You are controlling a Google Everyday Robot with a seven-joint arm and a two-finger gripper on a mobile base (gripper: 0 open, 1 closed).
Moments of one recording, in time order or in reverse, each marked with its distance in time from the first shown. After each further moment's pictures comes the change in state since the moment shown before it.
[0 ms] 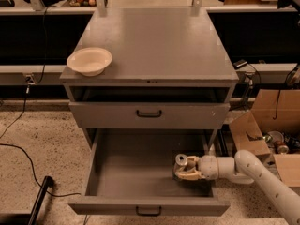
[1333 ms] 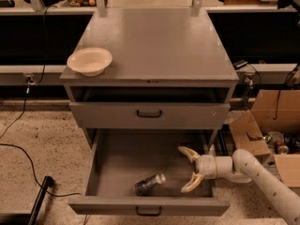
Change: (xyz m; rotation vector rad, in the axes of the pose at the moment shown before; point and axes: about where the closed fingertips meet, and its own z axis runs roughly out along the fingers) arm 0.000 0.001 0.010 -0.015 -0.007 0.003
